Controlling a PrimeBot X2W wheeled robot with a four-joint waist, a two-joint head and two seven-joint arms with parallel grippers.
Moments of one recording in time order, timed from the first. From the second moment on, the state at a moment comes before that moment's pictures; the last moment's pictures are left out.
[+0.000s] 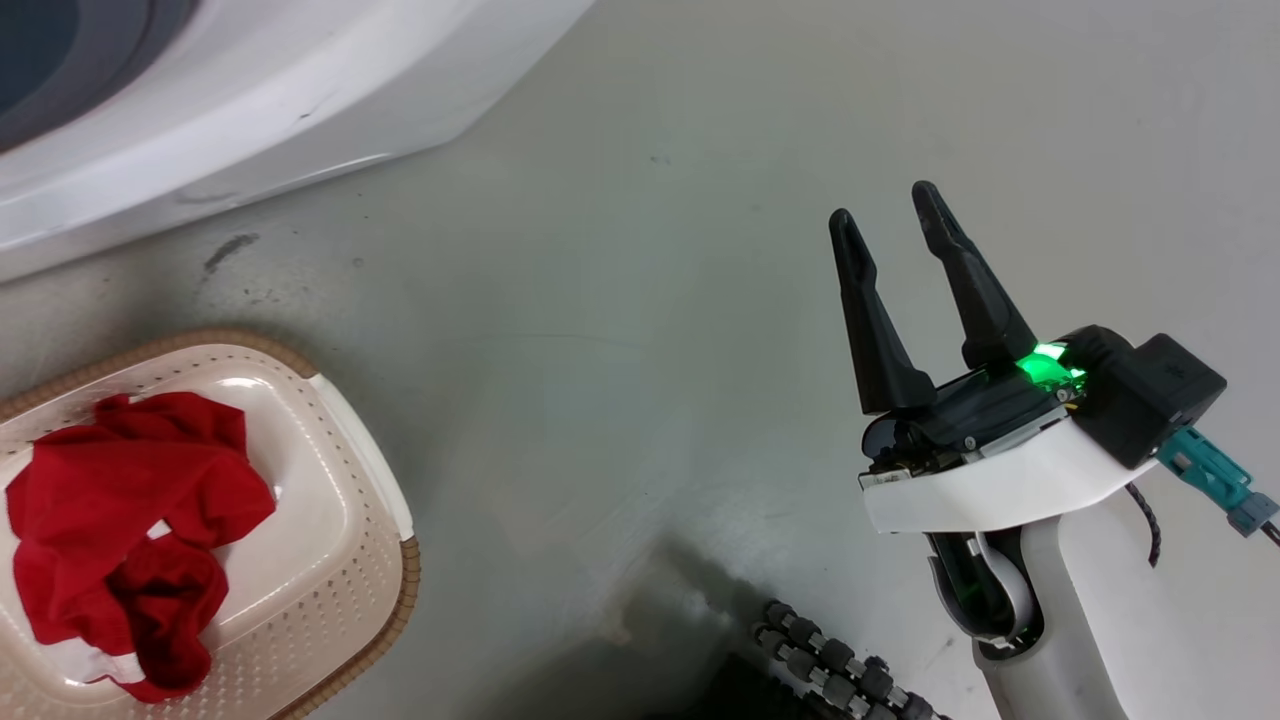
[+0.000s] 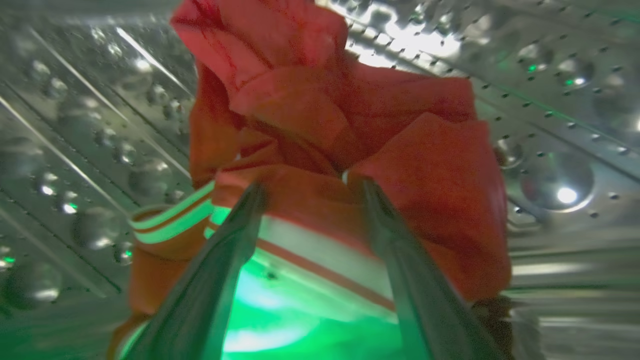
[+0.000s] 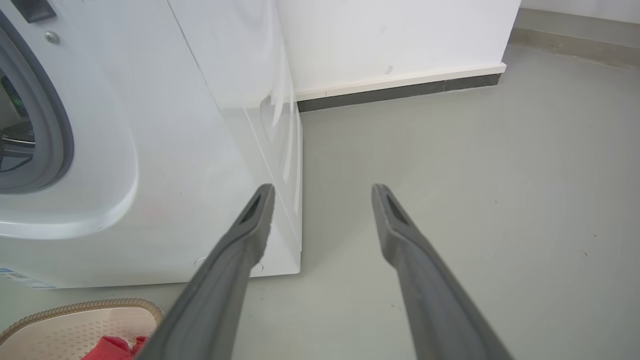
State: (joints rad) left arm -1.56 0.50 -0.09 1.09 -0.01 -0.07 0.48; right arm -0.37 -0.05 0.29 0.01 0.38 0.13 -0.26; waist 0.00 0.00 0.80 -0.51
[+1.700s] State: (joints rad) left arm -0.92 0.32 -0.03 0.94 -0.22 -0.02 -0.26; right arm -0.21 -0.05 0.16 0.11 0.22 0.13 -0.25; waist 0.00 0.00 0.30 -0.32
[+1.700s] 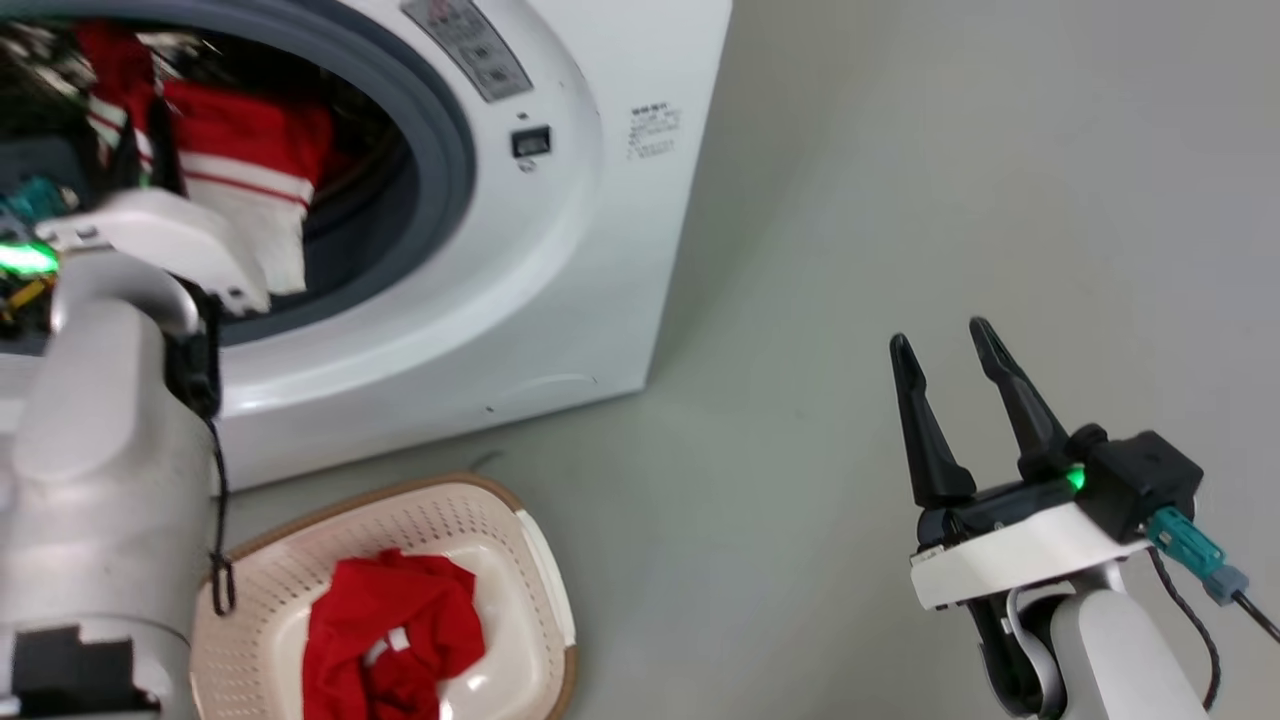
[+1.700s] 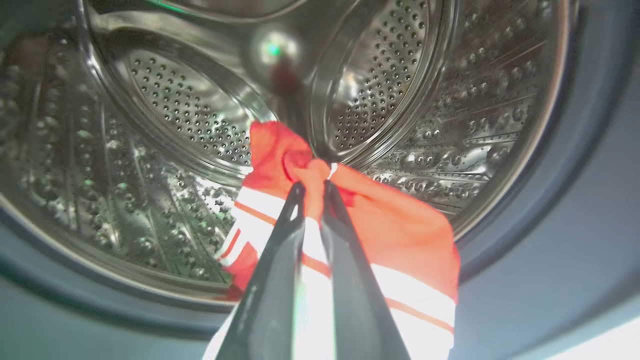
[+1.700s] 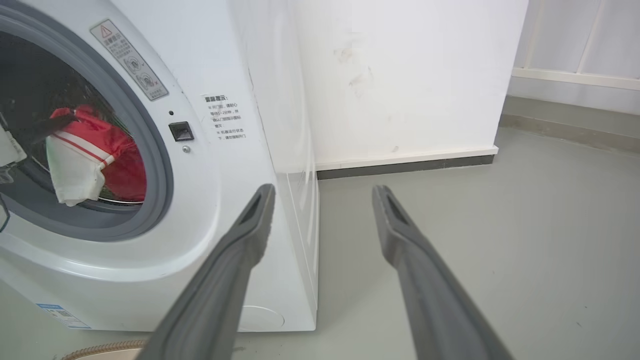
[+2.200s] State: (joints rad) left arm -0.61 0.23 0.01 0.54 -0.23 -0.04 -0.26; right arm -0.12 -0.05 0.10 0.06 0.19 0.13 -0.19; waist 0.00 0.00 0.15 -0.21
